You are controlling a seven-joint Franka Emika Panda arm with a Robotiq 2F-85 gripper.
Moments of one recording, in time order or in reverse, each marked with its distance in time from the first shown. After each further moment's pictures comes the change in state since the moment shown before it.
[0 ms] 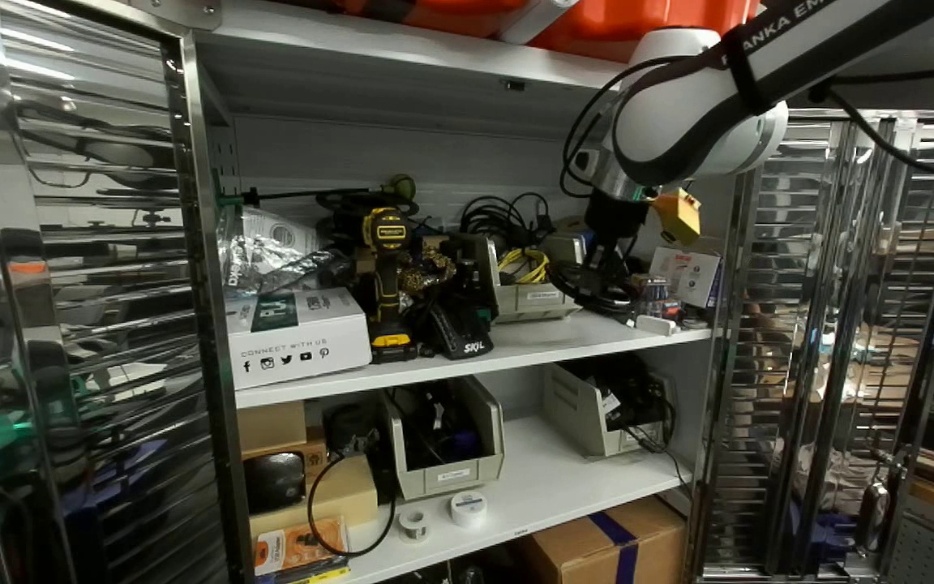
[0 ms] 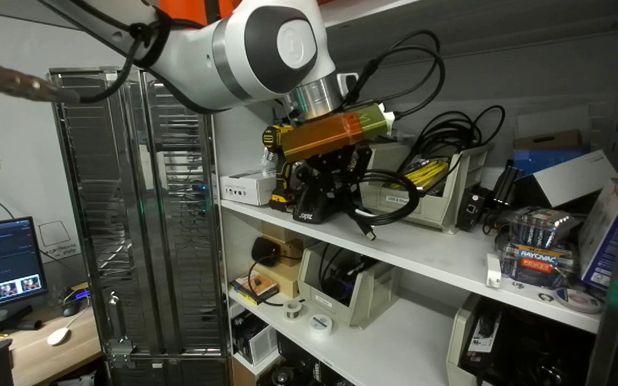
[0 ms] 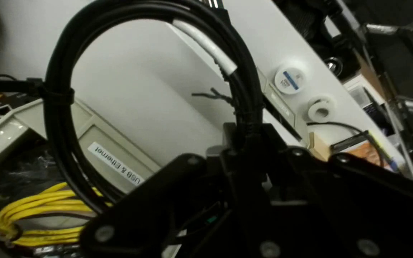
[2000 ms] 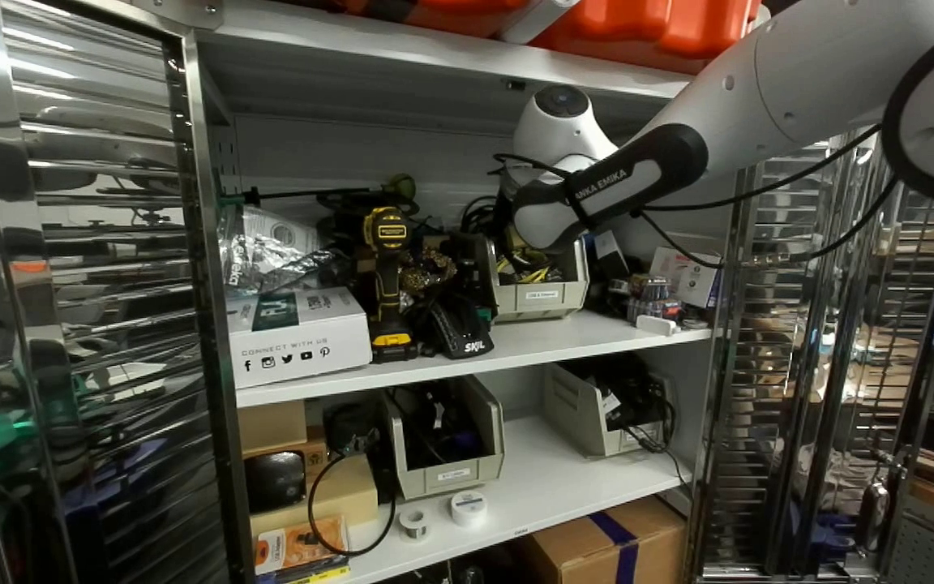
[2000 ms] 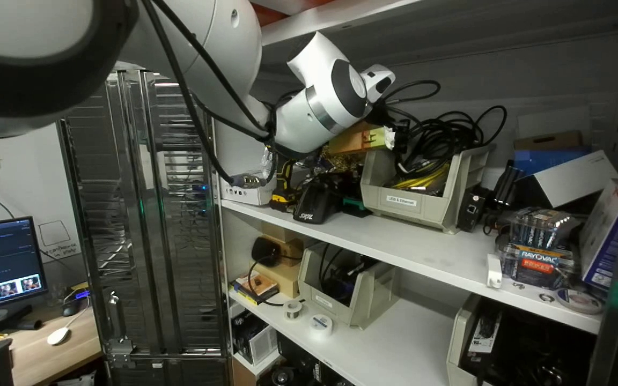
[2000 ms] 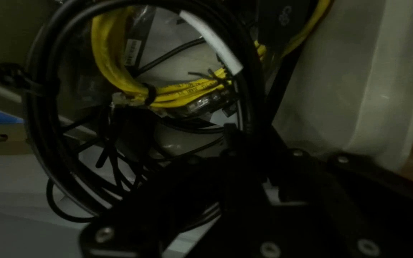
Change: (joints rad) arm 0.185 0.614 -0.247 0.741 -0.339 0.330 1.013
